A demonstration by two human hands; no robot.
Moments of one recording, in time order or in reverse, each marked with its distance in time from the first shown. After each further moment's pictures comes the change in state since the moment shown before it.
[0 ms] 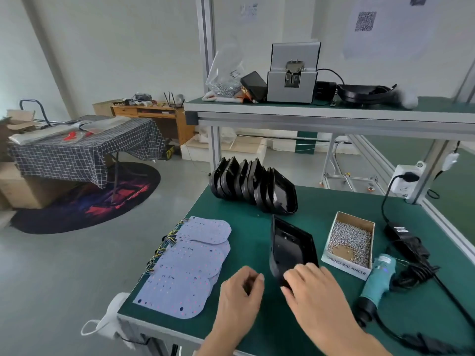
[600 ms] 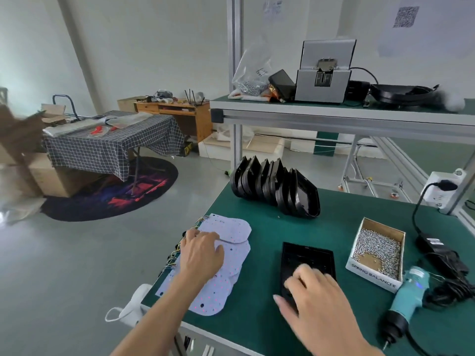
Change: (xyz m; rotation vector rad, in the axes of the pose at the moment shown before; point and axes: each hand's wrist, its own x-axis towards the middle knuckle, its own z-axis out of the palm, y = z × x) left_hand 0.090 -0.048 -0.109 0.777 0.050 -0.132; right_hand 0.010 -0.034 0.004 0.111 -0.063 -0.009
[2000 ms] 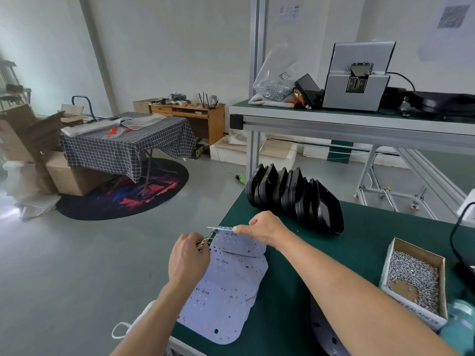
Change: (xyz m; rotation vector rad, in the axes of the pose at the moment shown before) left_hand 0.035 -0.057 -0.006 -0.319 0.209 -0.226; right_hand 0.240 -0.013 0.106 0.783 -0.492 0.362
